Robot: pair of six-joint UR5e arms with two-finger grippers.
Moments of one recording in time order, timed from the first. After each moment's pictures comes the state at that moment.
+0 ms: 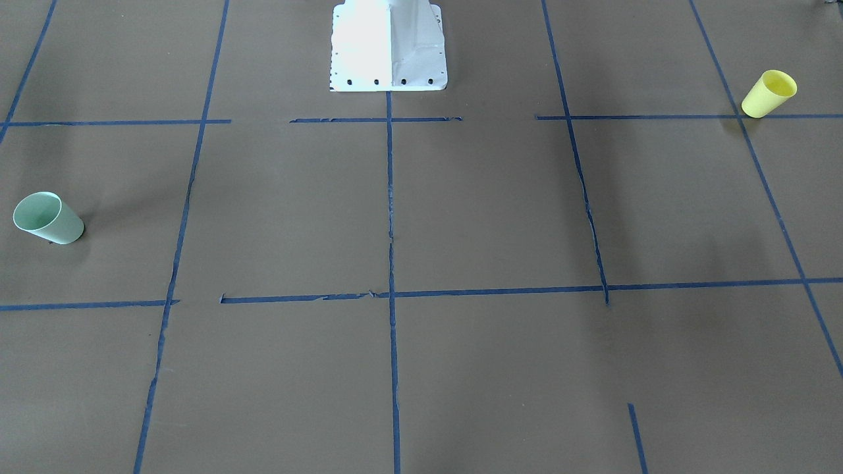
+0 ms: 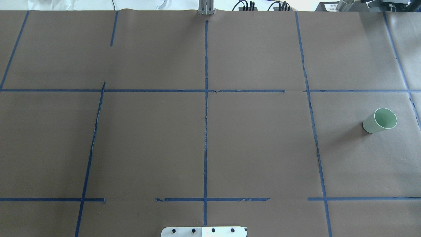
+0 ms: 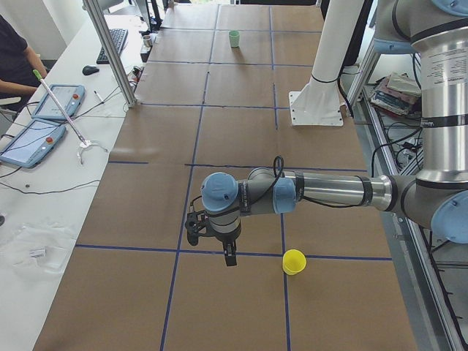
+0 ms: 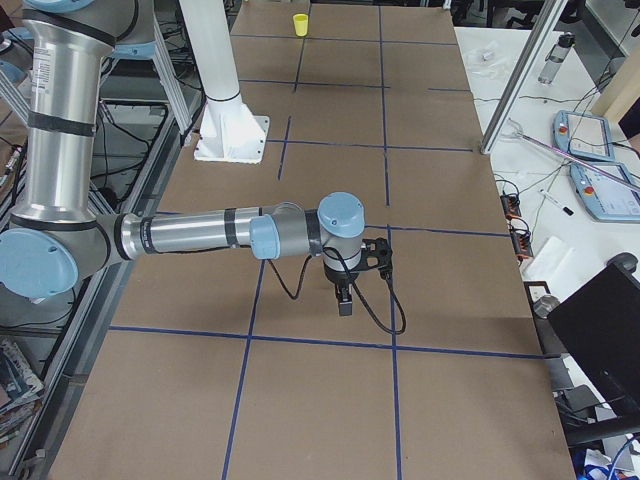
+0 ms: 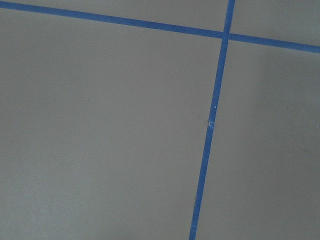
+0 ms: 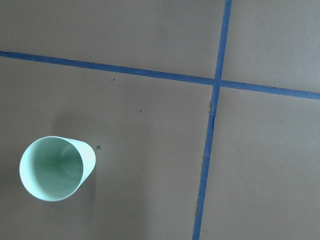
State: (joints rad) left arm -1.61 -1.40 -1.79 -1.42 -2.34 -0.05; right arm 1.48 -1.74 1.86 -1.52 2.33 0.05
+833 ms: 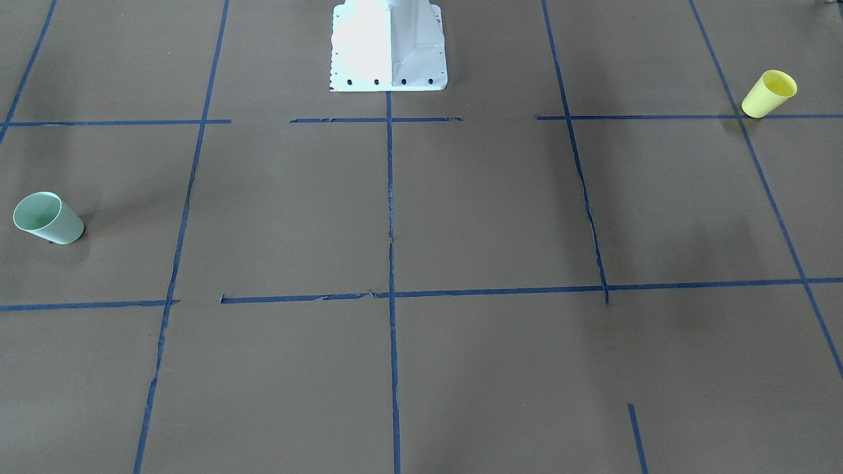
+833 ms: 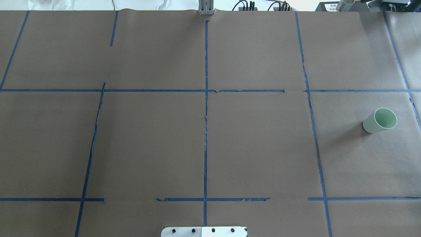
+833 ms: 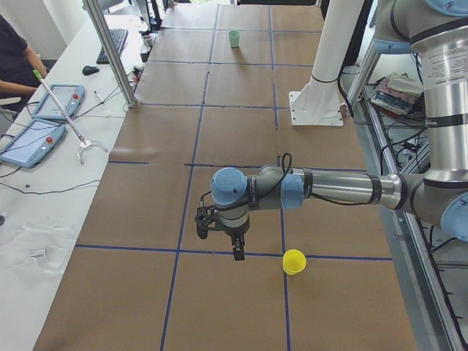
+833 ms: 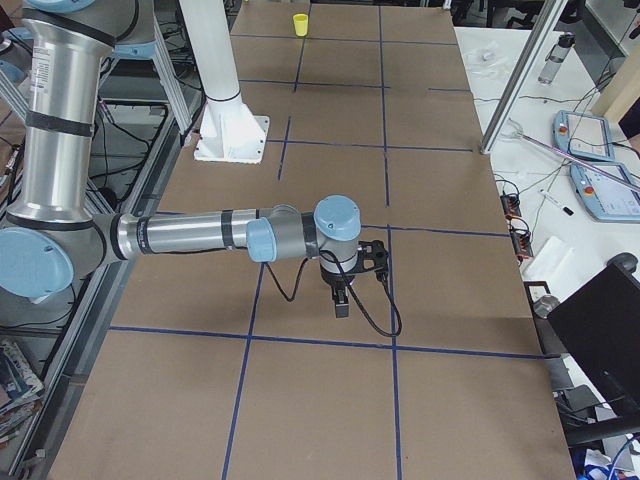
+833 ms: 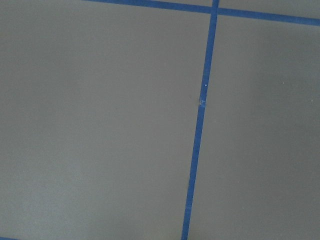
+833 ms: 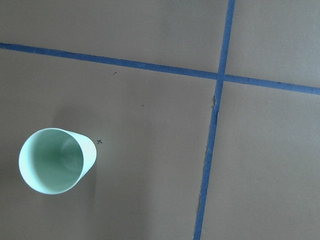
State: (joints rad) left arm -1.56 -1.34 -1.85 -1.43 -2.34 -0.05; right arm 1.47 -1.76 1.86 -1.47 2.34 0.05
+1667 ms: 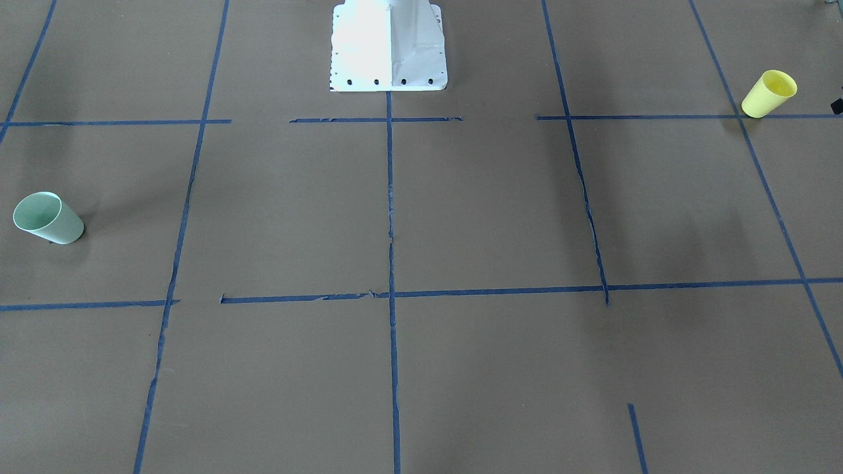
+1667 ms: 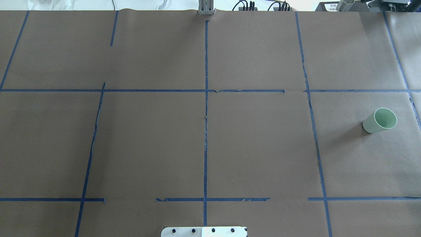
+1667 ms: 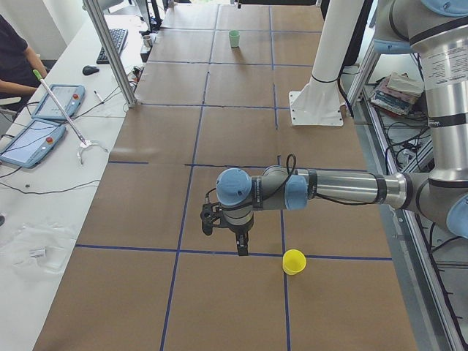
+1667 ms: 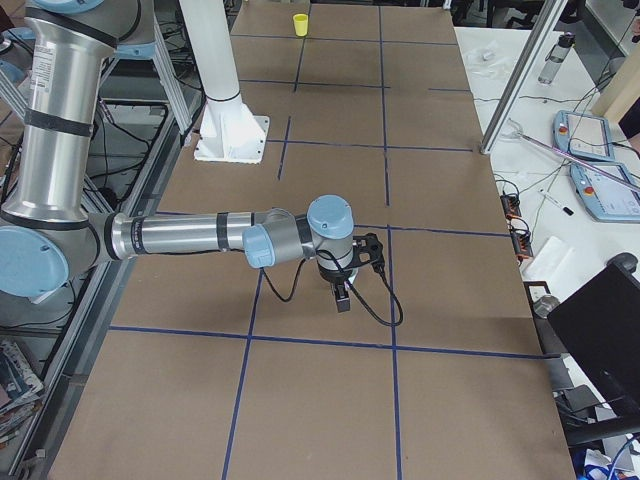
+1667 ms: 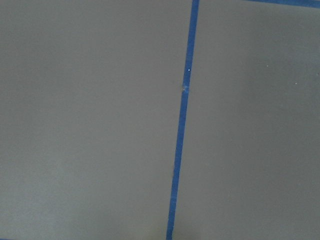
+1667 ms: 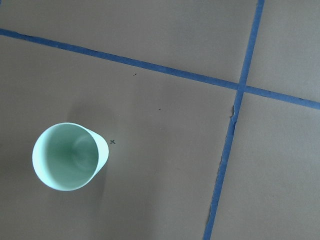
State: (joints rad) left arm -1.53 -1.31 -1.85 -1.50 -2.42 -0.05; right arm 1.43 -1.79 1.86 -1.37 2.35 0.05
